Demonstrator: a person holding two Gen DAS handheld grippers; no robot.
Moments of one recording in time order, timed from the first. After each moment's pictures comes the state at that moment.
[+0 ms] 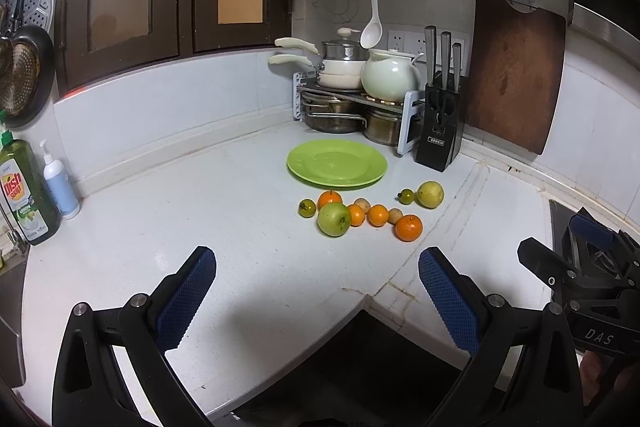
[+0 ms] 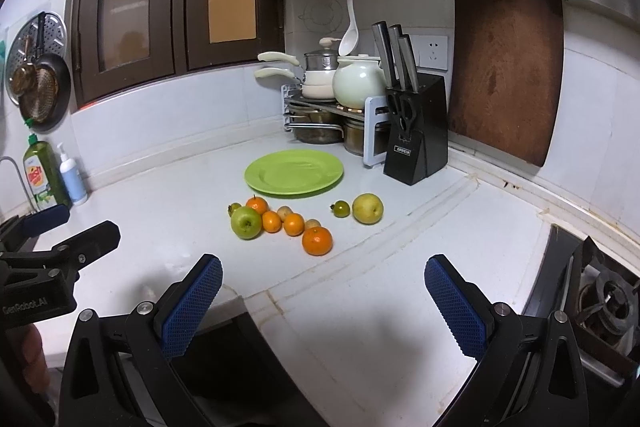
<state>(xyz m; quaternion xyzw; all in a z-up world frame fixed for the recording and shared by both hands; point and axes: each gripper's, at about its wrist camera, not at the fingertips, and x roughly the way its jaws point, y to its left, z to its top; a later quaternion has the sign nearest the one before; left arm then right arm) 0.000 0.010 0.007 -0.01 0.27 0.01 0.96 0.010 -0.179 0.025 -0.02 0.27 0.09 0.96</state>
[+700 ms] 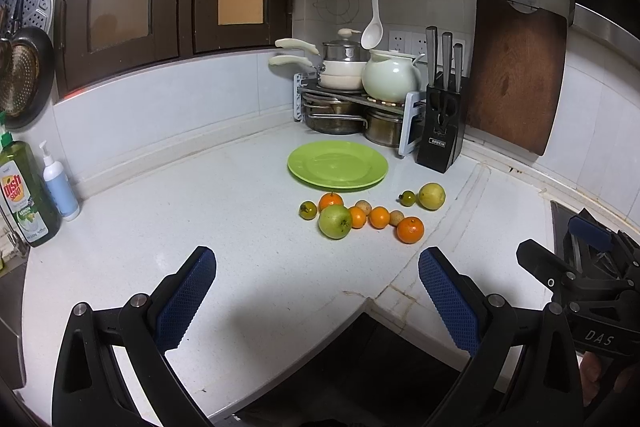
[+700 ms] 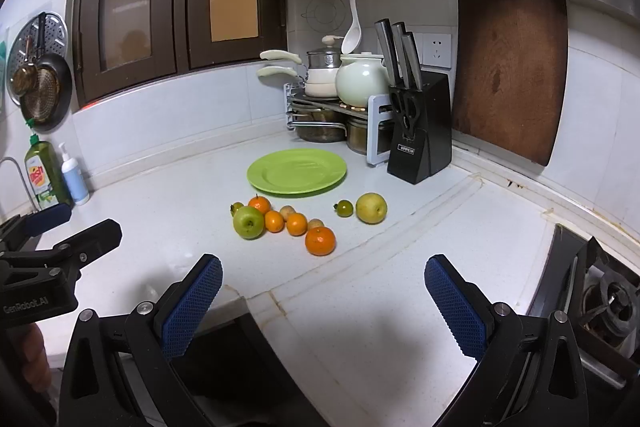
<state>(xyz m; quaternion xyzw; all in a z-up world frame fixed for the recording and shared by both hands) 0.002 0.009 0.008 -0.01 0.27 0.01 0.96 0.013 -0.177 0.022 -0.02 0.27 0.09 0.96</state>
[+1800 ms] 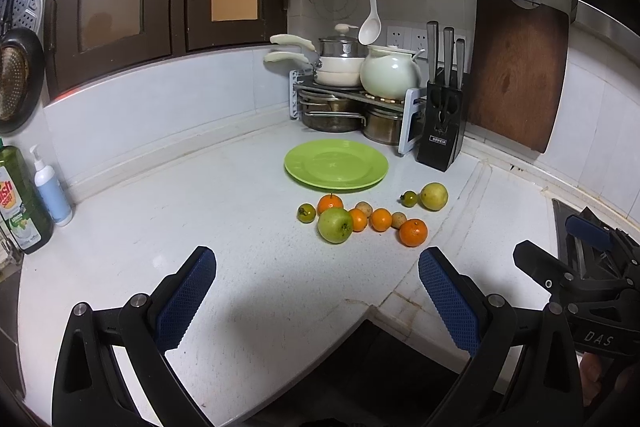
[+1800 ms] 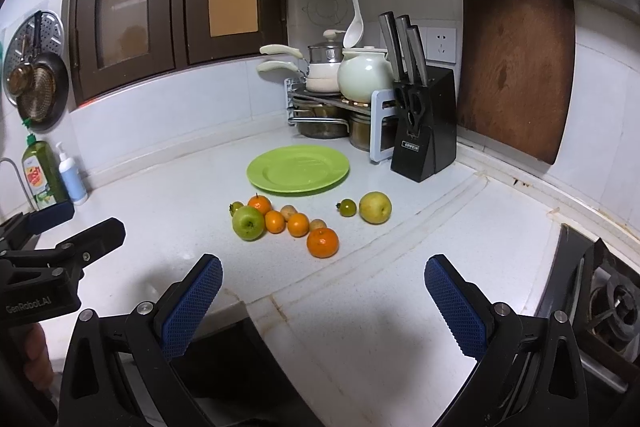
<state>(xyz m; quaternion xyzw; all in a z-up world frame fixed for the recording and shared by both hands) 0.020 0.010 0.005 -0.01 0.28 0.01 0.96 0.028 -0.172 0.016 -0.01 0.28 0.09 0.96</state>
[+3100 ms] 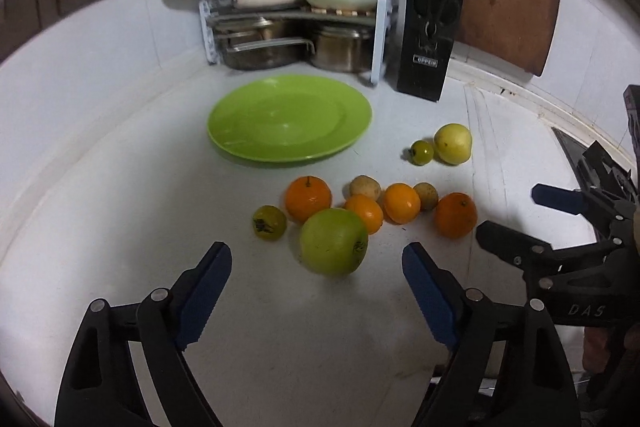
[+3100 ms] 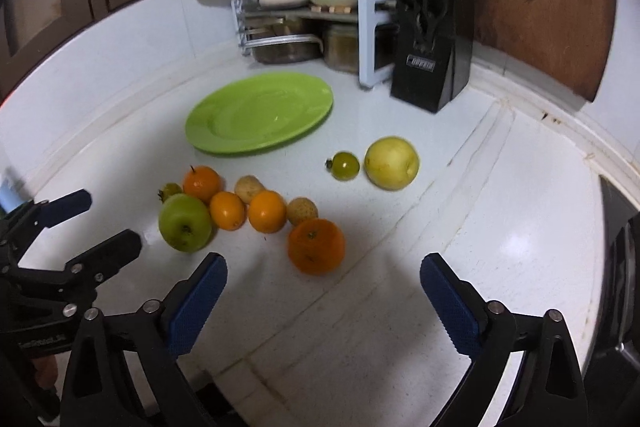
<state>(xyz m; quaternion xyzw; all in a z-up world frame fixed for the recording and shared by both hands) 0.198 0.023 -0.078 0.05 0.40 -0.14 0.90 0.178 -0.141 -0.061 0.01 0.43 0.04 0.90</state>
